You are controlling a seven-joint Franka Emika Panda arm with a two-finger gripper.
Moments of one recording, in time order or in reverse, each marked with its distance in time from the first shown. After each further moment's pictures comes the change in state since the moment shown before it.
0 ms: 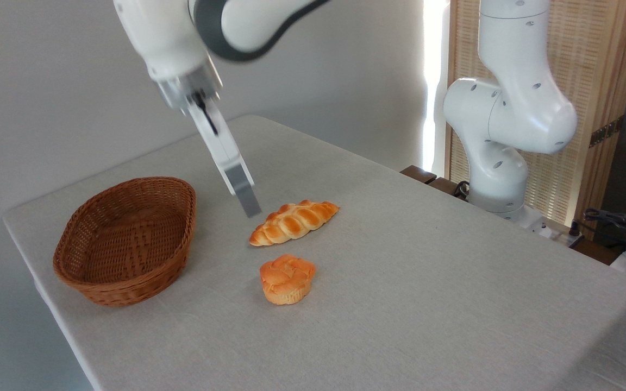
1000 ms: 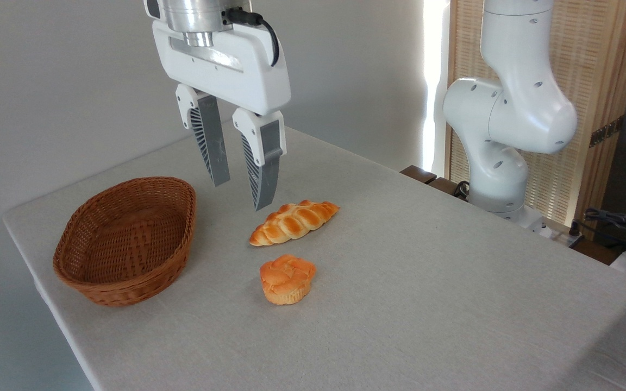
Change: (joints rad) arm -0.001 -0.048 0.288 0.195 0.000 -0.019 -0.060
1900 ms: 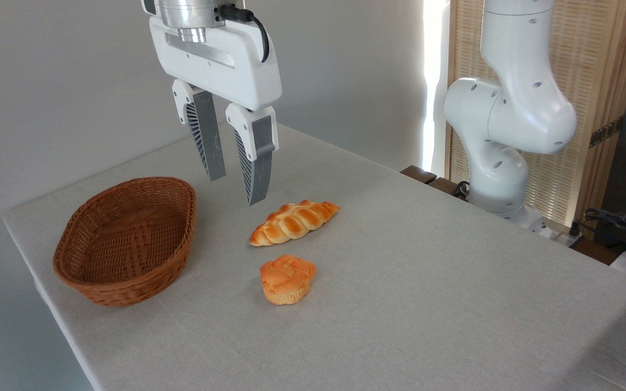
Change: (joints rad) arm -0.021 -0.002 0.002 0.000 0.000 0.000 -0.003
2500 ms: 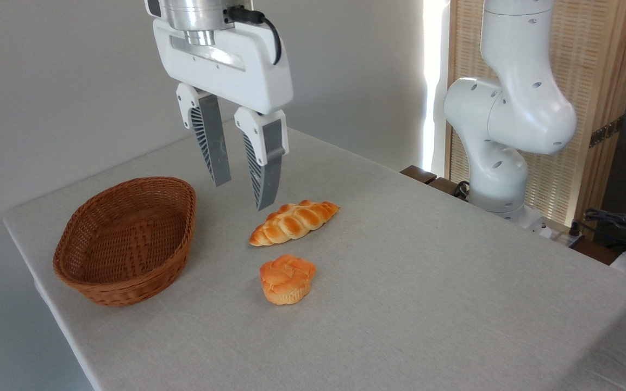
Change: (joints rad) arm -0.013 0.000 0.049 0.000 0.000 0.000 0.000
